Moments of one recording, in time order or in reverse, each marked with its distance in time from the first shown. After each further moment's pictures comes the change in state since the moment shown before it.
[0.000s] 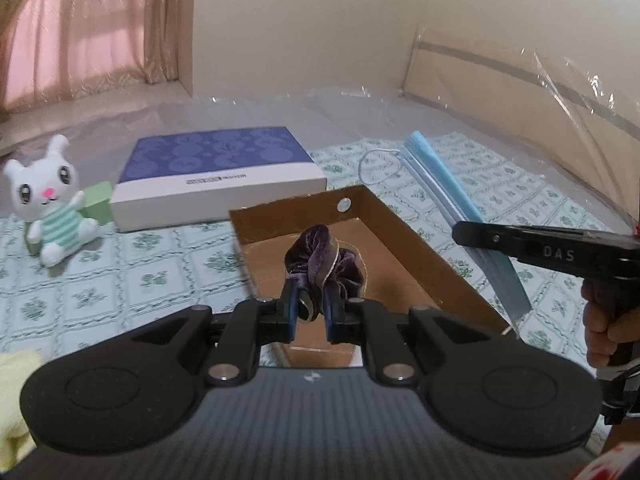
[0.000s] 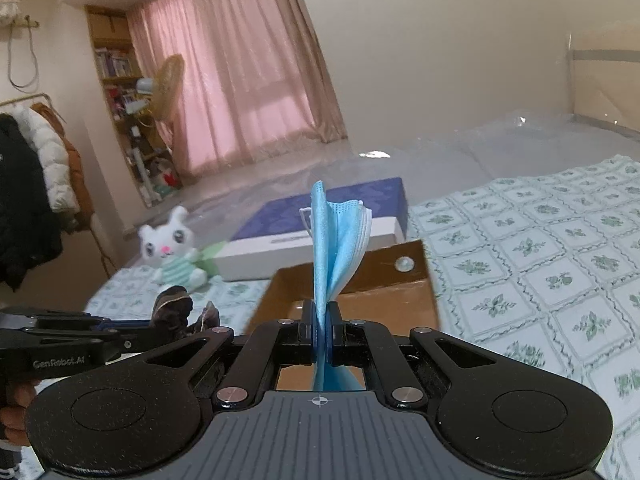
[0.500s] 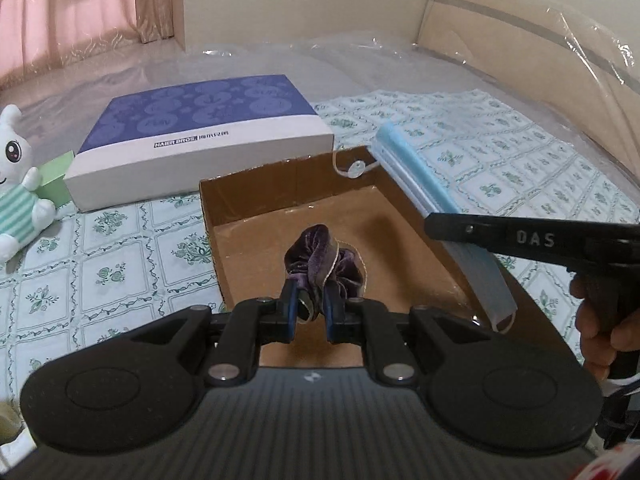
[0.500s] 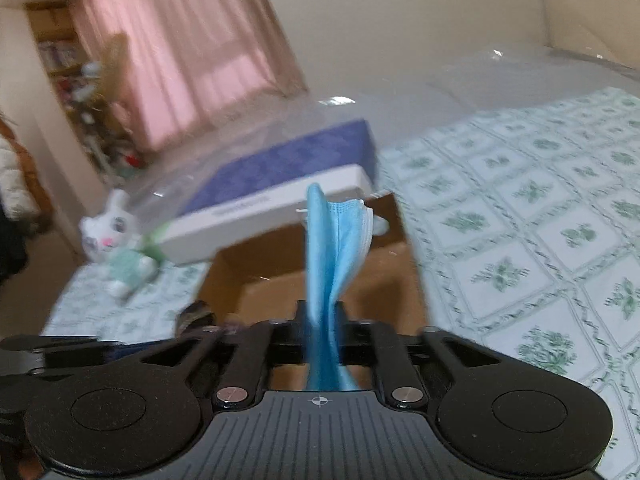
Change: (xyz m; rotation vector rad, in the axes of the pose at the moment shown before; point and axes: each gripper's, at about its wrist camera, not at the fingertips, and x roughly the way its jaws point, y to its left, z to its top) left arm 0.106 -0.005 0.009 -0.001 0.133 0.031; right arm 0.088 -0.044 0.003 0.122 0.150 -0.079
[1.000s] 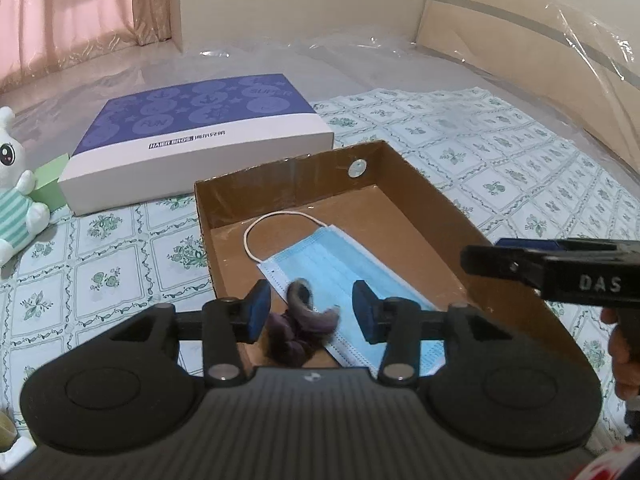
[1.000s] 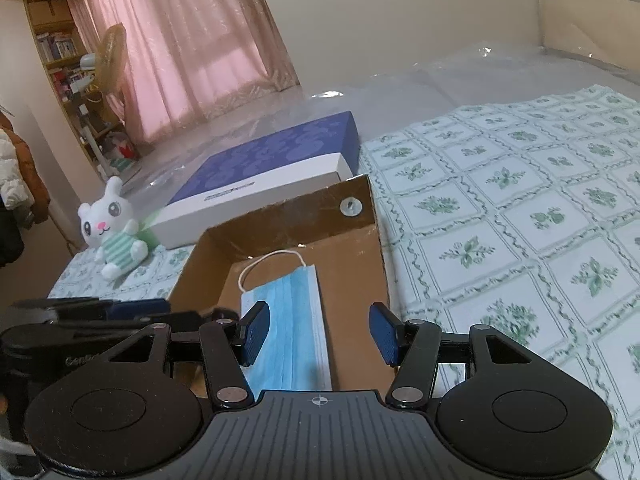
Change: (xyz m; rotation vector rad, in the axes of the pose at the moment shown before) left arm 0.006 -0.001 0.000 0.014 -0.009 -0.001; right arm -0.035 -0.013 -0.018 -0.007 0.007 0.003
